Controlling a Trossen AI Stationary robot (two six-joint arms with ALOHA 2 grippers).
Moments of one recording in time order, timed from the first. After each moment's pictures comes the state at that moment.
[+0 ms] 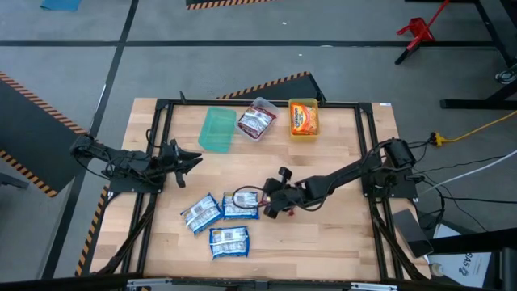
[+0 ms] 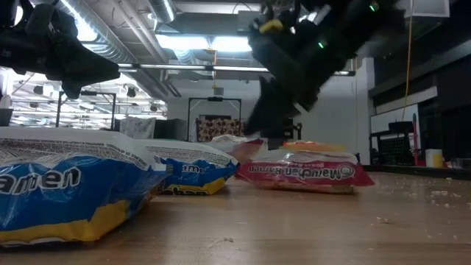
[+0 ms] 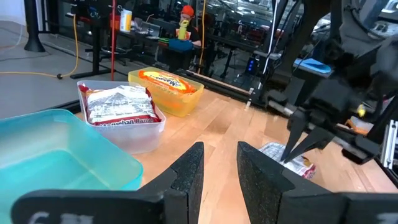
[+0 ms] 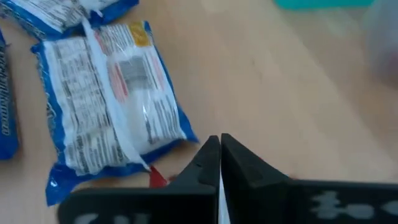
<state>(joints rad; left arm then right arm) -0.33 0.04 0.05 -0.07 -0.69 -0.31 0.31 1.86 1.09 -0.10 0.48 0.44</state>
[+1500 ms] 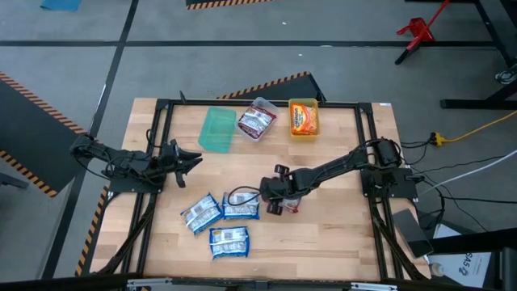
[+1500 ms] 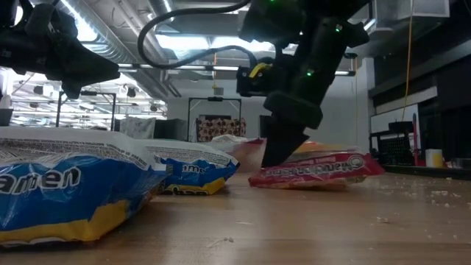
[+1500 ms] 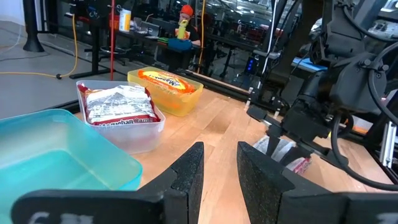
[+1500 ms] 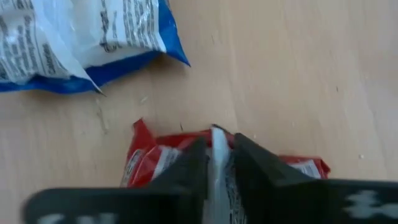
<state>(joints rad) -0.33 0.04 0.05 -0.07 -0.69 -0.31 0.19 1.97 1.23 -0.43 0.22 0.32</state>
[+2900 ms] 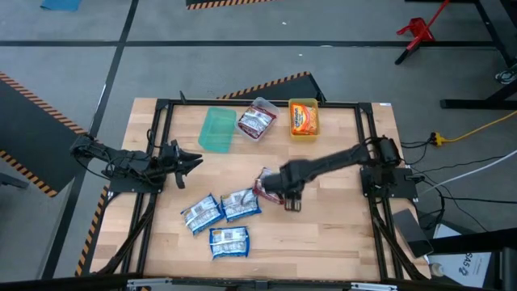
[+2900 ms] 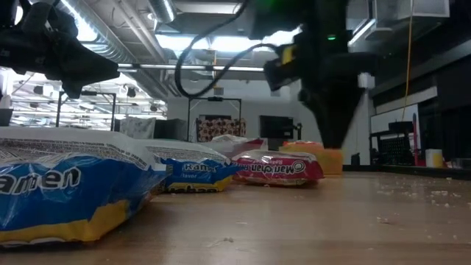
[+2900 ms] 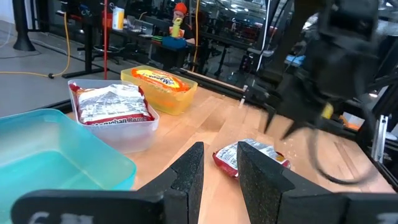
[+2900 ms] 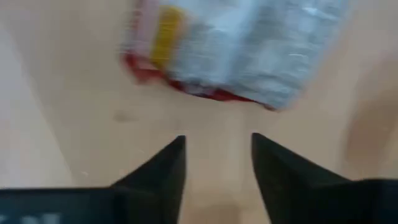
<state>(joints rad) -0.33 0.04 0.05 -0.07 -0.66 -0.30 0.19 1.96 1.46 -1.10 0.04 0.27</state>
